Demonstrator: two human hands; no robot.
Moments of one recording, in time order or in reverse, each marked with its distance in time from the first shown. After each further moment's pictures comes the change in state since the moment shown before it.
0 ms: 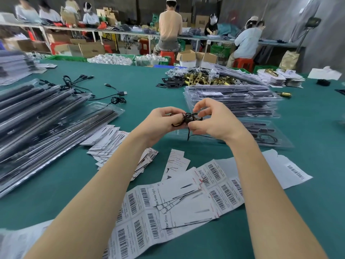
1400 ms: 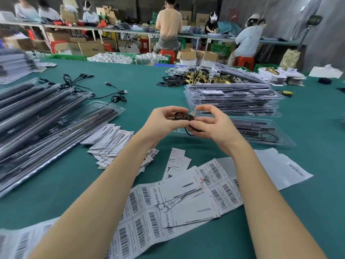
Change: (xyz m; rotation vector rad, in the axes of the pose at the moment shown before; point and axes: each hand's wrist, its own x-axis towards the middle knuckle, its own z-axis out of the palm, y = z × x) left_hand -0.003 -0.006 0.003 0.312 0.101 0.107; right_hand 0.011 0.045 0.012 0.506 -0.048 0.016
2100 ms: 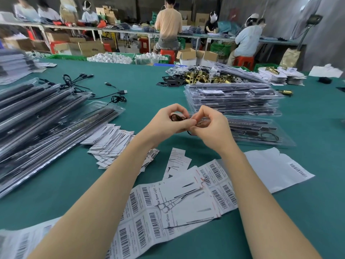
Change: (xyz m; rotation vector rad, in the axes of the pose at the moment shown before) left_hand -0.001 0.001 0.001 0.019 -0.113 0.031; right_hand 0.001 0.012 0.010 -0.468 0.148 -0.315
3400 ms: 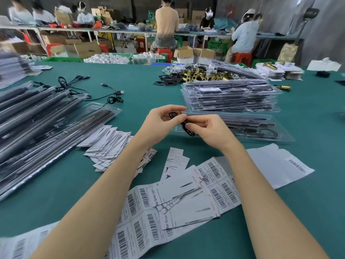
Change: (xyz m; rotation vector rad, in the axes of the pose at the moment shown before) left_hand 0.003 -0.012 -0.003 0.080 0.109 0.091; right_hand 0.001 0.002 -0.010 0.045 -0.215 0.163
